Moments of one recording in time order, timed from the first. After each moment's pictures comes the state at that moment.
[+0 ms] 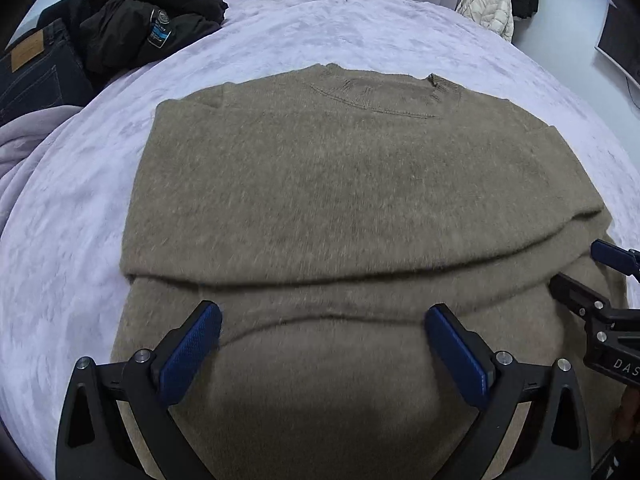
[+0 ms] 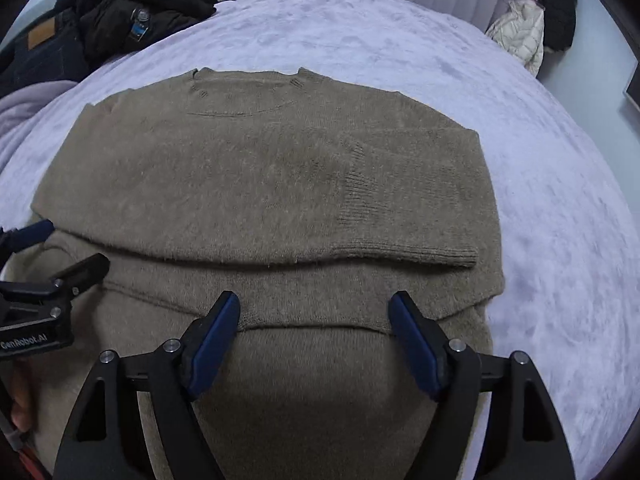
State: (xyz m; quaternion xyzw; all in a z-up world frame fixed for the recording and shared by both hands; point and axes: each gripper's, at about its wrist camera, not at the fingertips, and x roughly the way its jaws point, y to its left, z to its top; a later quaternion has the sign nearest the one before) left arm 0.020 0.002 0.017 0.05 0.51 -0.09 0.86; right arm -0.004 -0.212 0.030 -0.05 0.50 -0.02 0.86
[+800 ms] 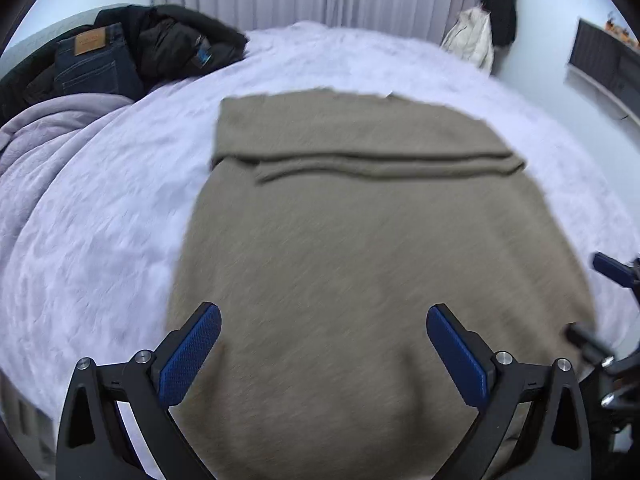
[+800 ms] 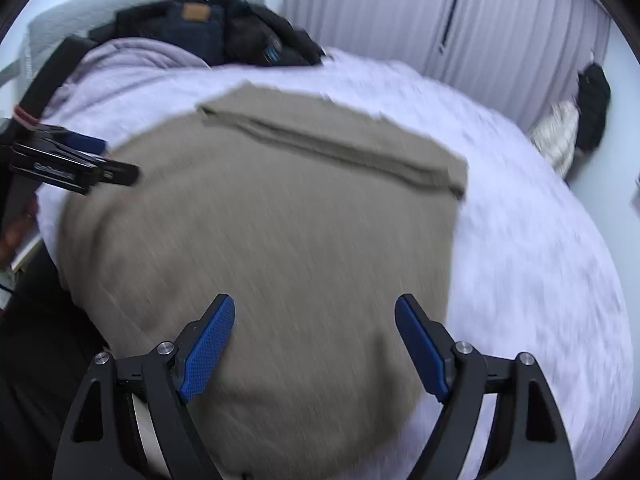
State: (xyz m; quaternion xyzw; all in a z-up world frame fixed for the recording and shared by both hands) left arm -0.139 0.029 0.062 0.02 0.44 -0.12 0.89; right arm -0.223 -0.194 0.054 -0.15 0.35 0.12 0.92
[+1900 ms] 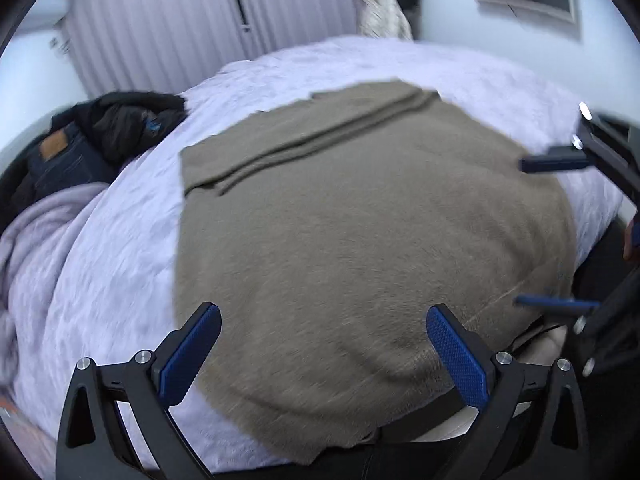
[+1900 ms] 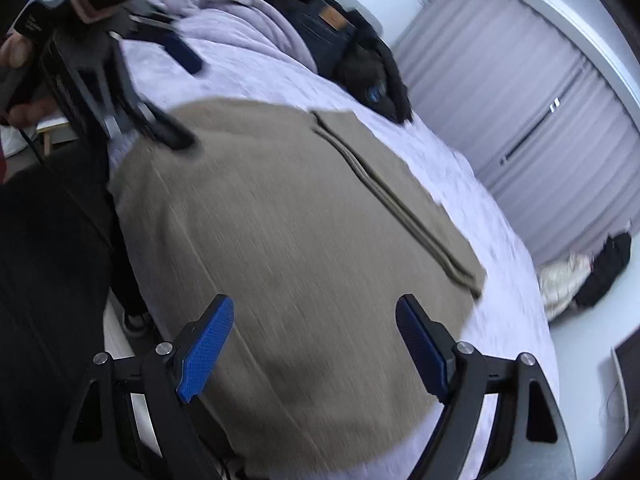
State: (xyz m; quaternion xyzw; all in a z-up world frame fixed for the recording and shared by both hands) left arm -0.230 0.002 0.052 0.23 0.39 -0.18 0.88; right arm -0.290 -0.120 0.041 -0.38 0.27 0.21 0.86
